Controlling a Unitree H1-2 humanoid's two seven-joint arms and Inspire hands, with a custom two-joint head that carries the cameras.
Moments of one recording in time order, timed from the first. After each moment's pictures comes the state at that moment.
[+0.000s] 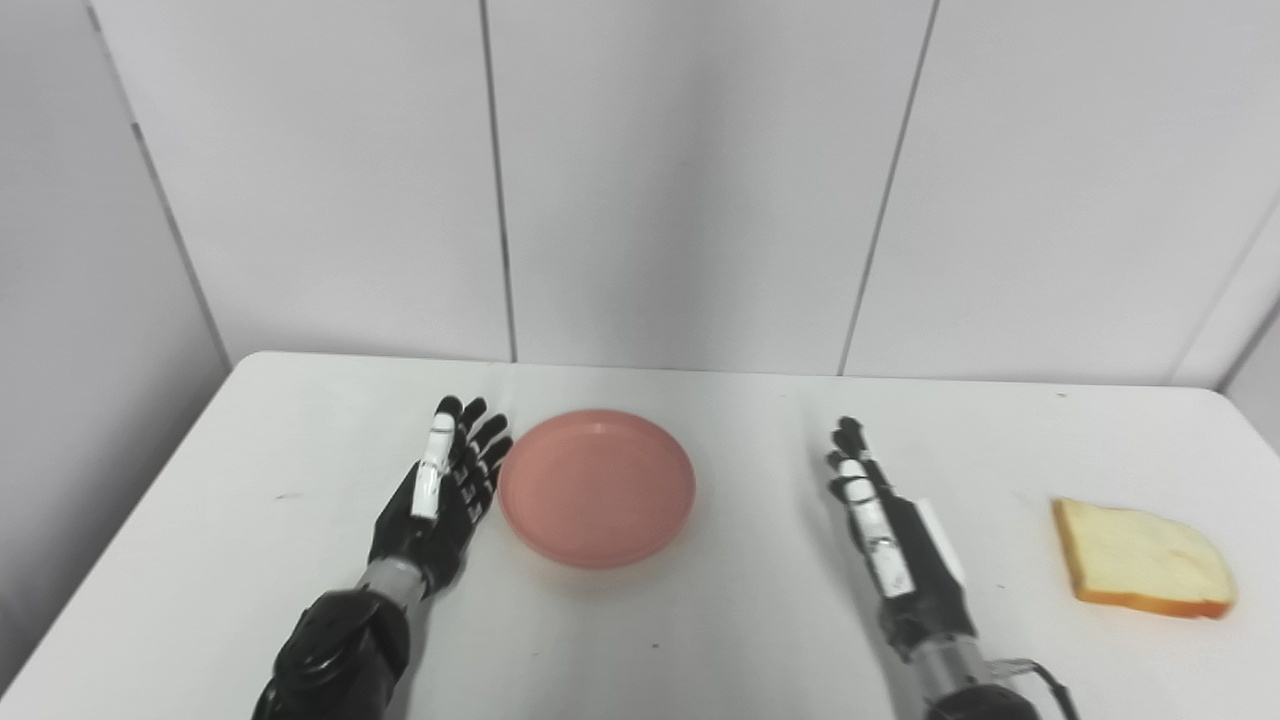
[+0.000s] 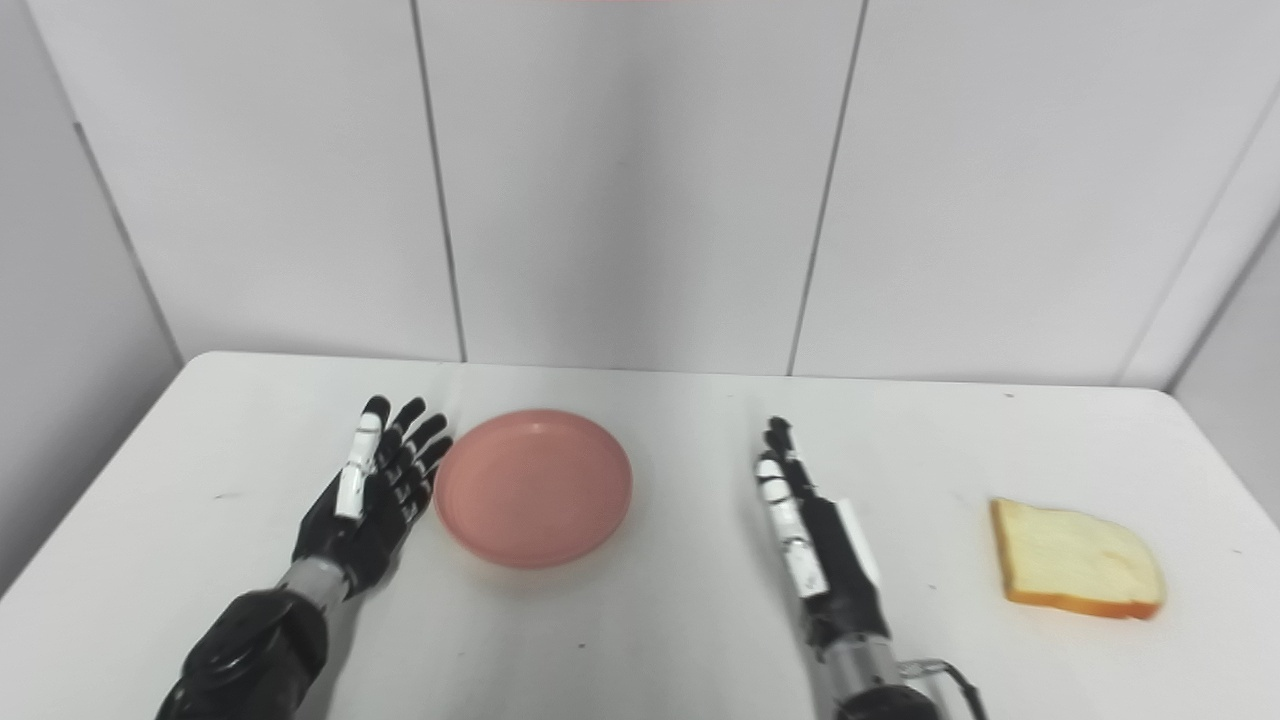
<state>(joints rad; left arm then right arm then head) -0.39 0.07 0.02 0.16 -0.32 0.32 -0.15 -0.22 -0.07 0.02 -0.09 -0.01 0.12 0.07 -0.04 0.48</state>
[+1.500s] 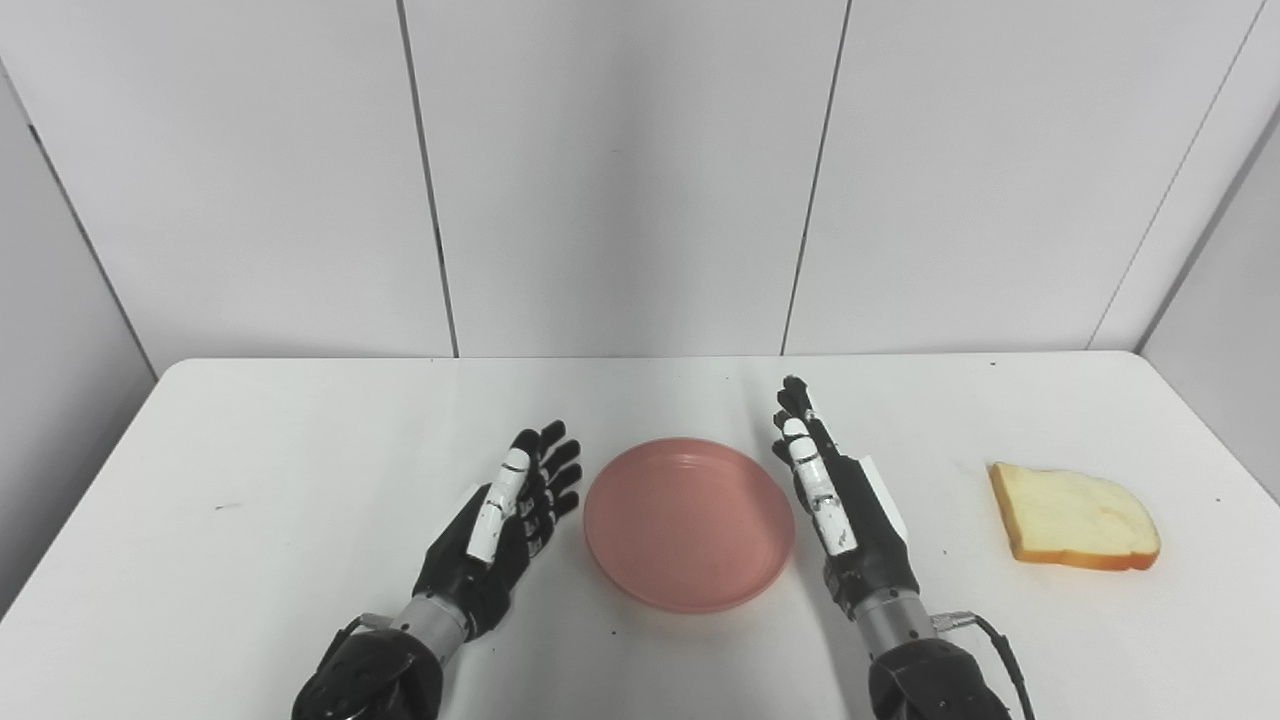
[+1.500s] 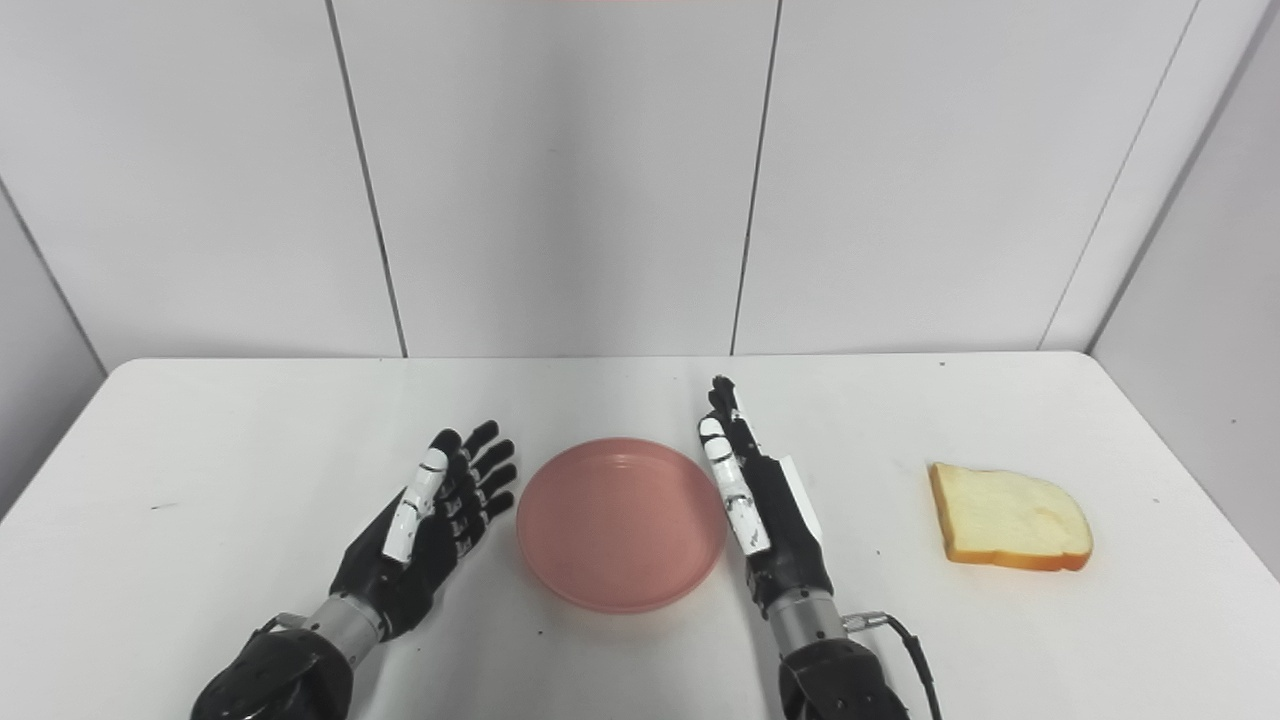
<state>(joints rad) -0.32 -0.01 -0.08 -0.05 -0.22 0.37 -0.18 -0.23 -0.05 0.01 -0.16 -0.01 0.18 0.06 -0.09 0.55</state>
